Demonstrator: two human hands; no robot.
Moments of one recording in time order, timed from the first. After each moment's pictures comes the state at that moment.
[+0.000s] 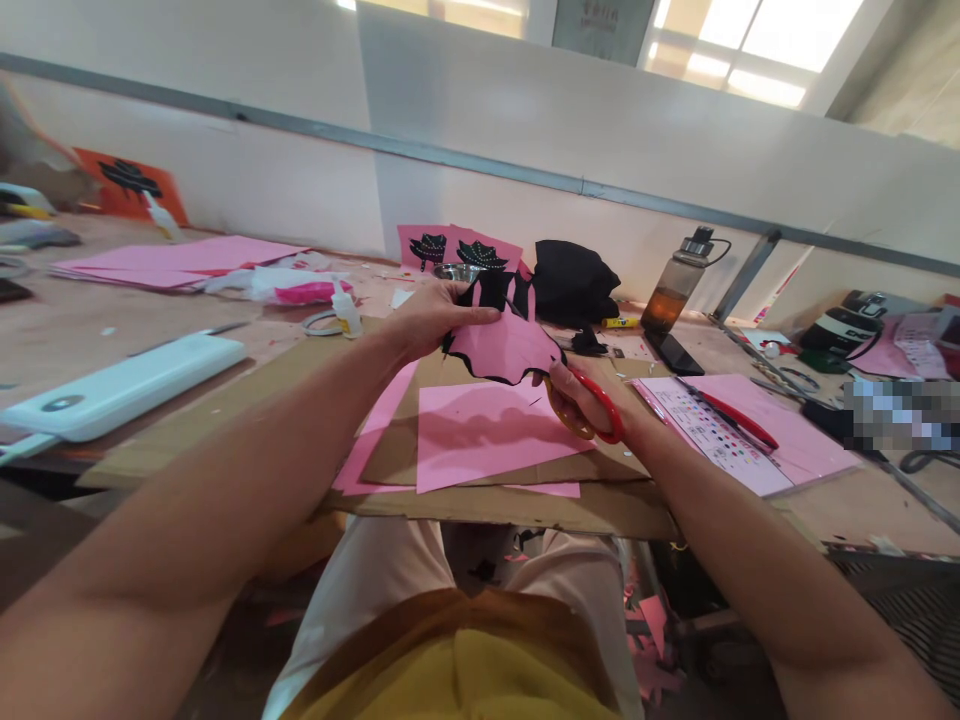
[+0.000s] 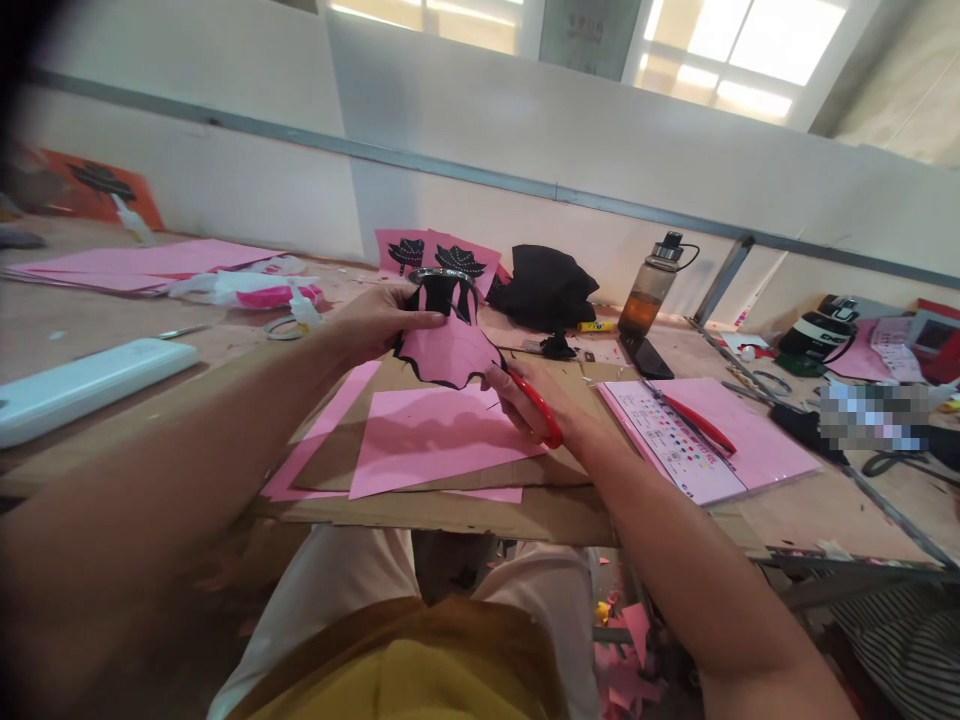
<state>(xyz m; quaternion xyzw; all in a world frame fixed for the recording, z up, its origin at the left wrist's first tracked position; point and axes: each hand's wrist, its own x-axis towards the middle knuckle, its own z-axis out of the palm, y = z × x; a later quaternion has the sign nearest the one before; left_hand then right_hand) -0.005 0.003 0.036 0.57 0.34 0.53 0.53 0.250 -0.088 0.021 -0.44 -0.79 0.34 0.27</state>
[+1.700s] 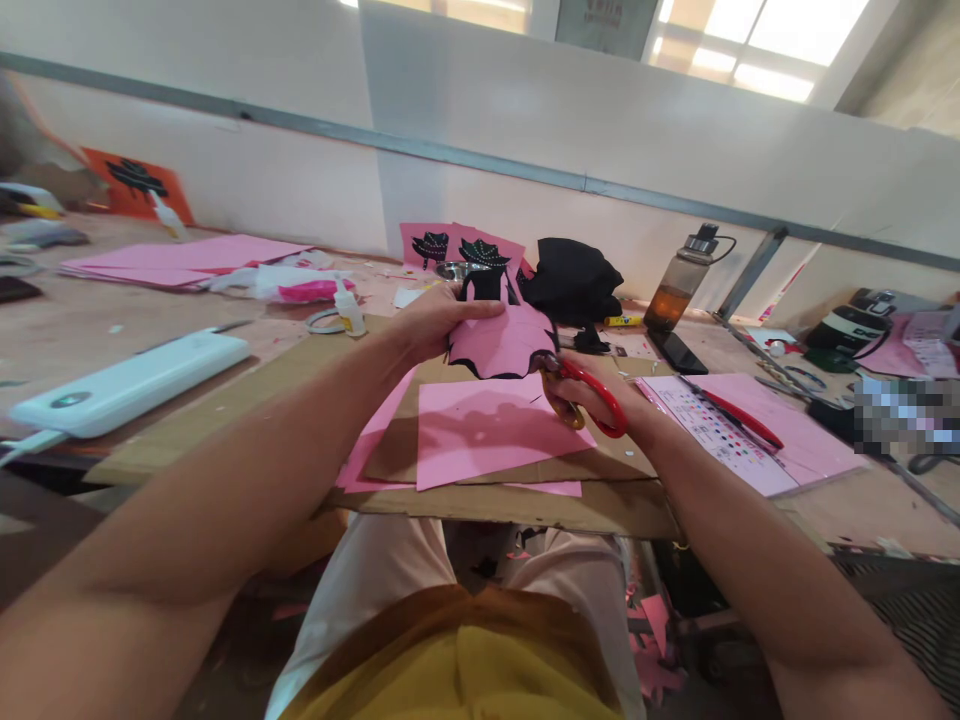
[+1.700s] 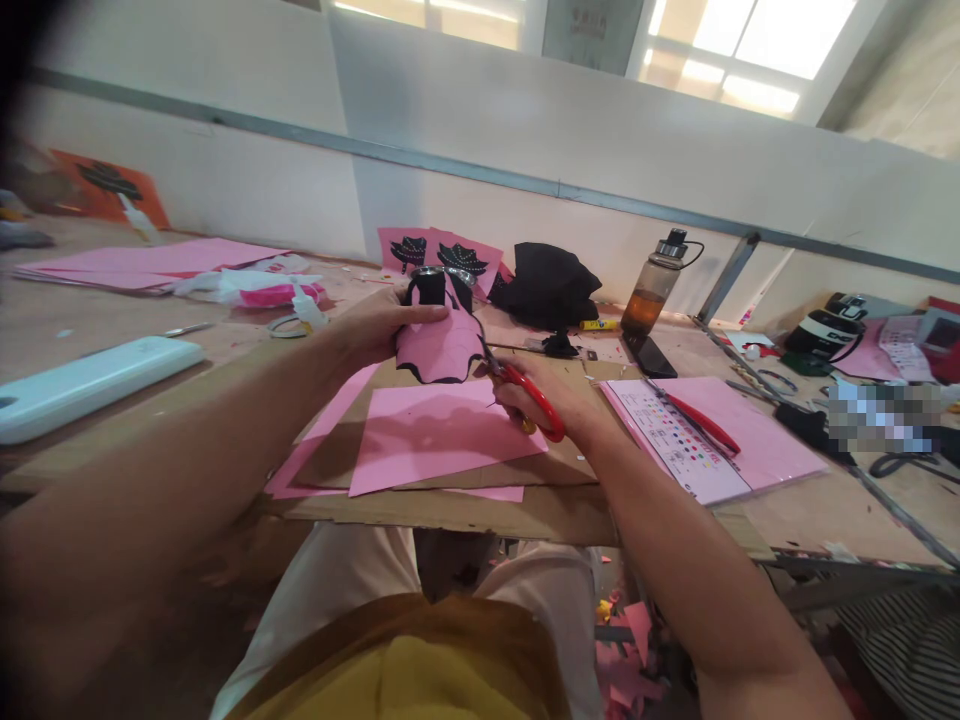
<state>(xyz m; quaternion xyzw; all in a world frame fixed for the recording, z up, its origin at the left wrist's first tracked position) 0.002 -0.013 0.044 0.54 0.37 0.51 0.56 0.249 -0.080 0.024 -0.43 -0.76 0.41 0.25</state>
